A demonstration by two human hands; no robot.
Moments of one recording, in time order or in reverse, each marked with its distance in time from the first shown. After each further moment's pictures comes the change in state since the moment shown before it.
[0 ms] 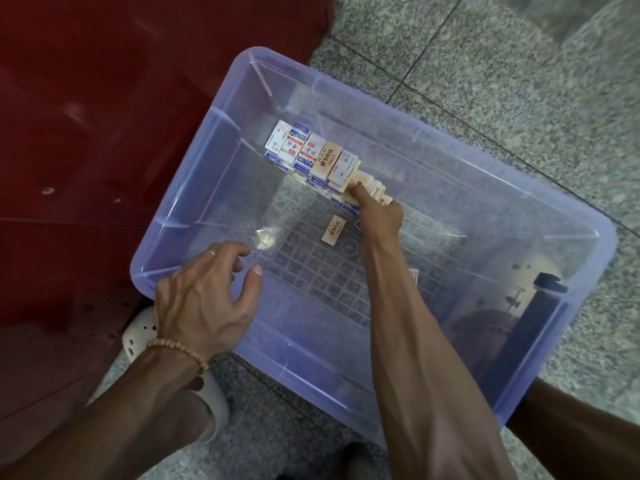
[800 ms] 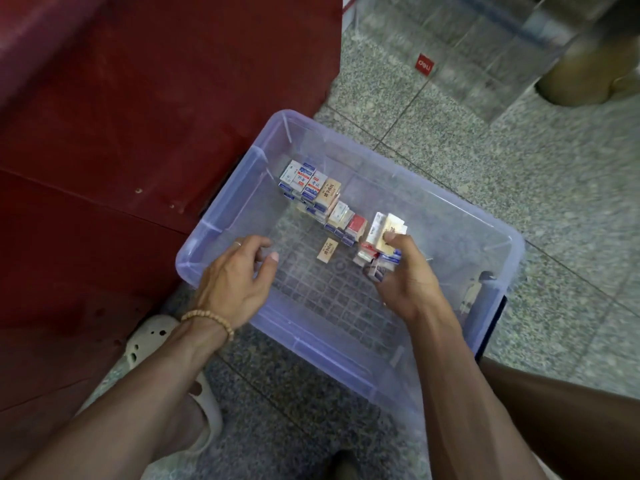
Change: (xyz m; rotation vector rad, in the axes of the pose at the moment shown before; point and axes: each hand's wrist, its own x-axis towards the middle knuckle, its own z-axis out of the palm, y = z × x) left_hand -0.002 0.008 -0.023 -0.286 -0.005 -0.022; right_hand -0.123 -0.047 -0.076 0.263 -0.413 0.070
